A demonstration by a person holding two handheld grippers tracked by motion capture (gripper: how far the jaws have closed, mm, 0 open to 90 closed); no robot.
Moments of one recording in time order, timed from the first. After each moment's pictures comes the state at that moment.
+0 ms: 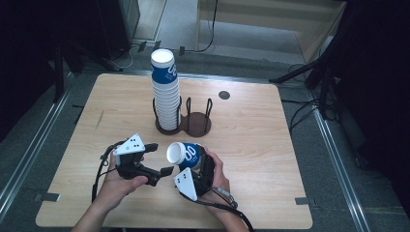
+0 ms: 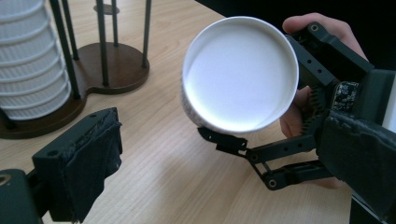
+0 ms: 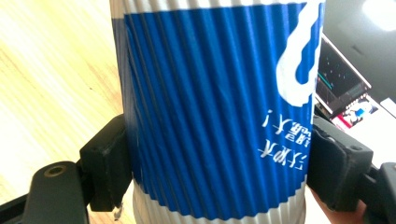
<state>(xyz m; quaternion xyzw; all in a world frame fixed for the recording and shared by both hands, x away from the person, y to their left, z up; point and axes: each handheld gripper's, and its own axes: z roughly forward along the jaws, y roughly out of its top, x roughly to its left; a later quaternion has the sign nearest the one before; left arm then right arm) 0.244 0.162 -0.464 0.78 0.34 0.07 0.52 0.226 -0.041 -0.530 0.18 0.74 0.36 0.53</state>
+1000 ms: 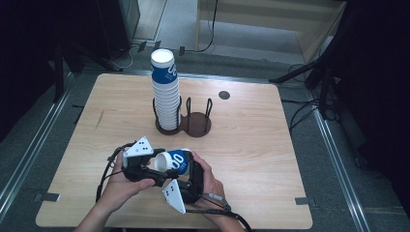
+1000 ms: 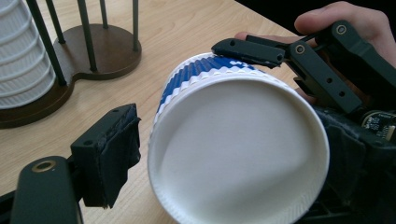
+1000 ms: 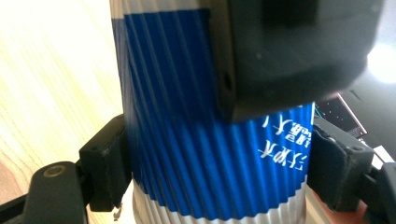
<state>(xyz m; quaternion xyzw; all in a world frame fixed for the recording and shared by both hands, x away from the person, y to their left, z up) 0.242 0.147 -0.467 0.80 0.35 0.07 0.49 0.208 -0.022 -0.537 0.09 0.75 0.36 0.55</state>
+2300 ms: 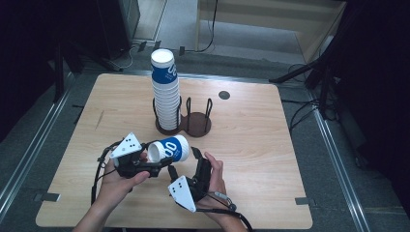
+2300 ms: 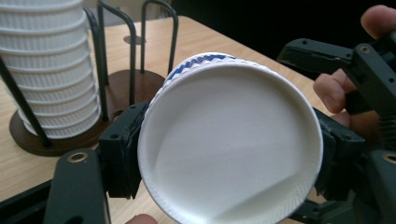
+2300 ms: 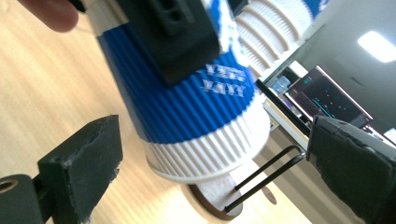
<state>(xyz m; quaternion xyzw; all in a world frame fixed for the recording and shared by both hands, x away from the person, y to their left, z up) 0.244 0.168 -0.467 0.74 0.36 0.13 0.56 0.208 -0.034 -0.515 0.15 0.72 0.42 0.54</state>
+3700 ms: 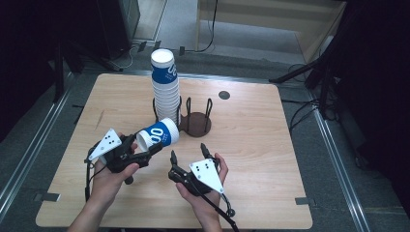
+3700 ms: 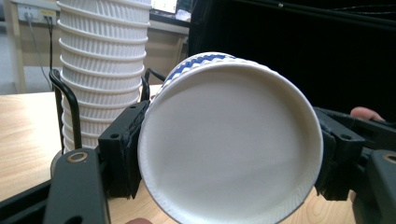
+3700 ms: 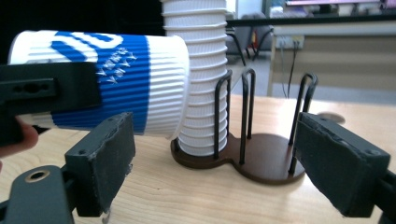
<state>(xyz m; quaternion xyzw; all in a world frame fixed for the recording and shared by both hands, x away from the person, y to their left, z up) 0.249 0.193 -0.473 0.64 0.38 0.18 0.65 0.212 -0.041 -0.478 0.44 0.61 0.56 0.34</state>
